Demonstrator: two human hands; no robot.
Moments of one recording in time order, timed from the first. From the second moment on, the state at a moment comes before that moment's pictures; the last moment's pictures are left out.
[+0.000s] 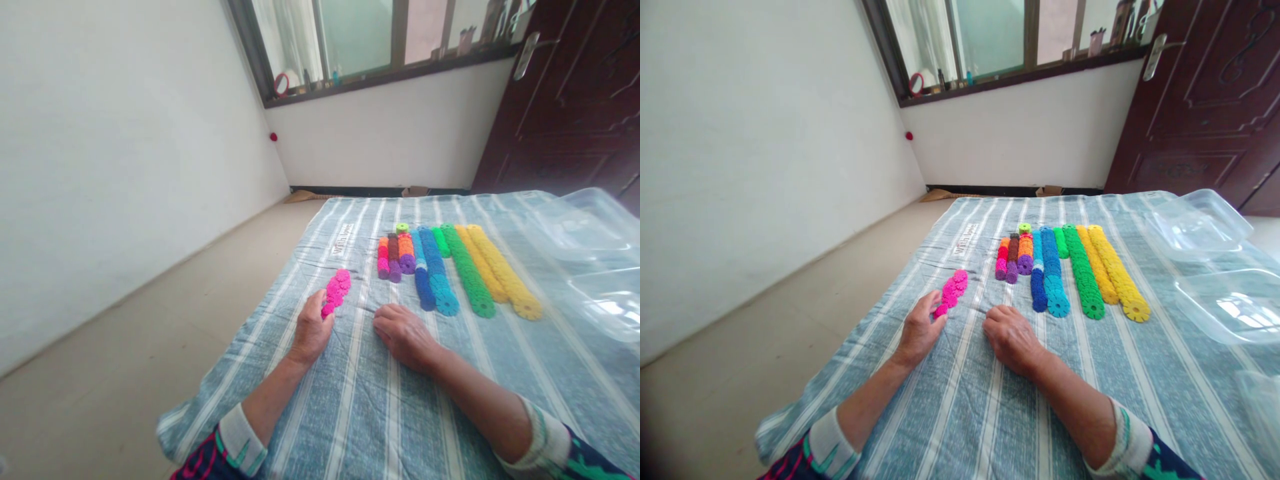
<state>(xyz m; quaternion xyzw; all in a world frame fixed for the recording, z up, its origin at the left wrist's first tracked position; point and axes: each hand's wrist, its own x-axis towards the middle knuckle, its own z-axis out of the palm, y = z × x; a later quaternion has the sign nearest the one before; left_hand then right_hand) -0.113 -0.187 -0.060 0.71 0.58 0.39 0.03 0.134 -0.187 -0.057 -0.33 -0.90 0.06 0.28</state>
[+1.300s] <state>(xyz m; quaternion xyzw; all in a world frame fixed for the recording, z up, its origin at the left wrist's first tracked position) -0.068 -0.139 -0.028 0.72 0.66 0.21 -0.05 0.133 -0.187 -0.056 -0.33 -0.90 0.04 0.28</state>
